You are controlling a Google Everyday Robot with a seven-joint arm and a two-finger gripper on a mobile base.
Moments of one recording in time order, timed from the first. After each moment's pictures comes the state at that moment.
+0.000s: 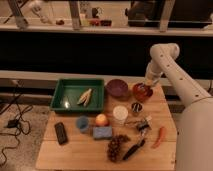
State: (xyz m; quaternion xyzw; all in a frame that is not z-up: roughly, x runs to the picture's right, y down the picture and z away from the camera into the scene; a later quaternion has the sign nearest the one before) arm 0.277 -0.042 0.866 -0.25 -0.02 0.01 0.97
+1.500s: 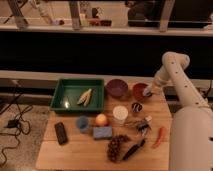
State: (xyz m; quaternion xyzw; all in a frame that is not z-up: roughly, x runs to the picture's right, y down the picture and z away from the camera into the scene) arm 0.324 0.004 0.893 -0.30 -0.06 0.11 0.95
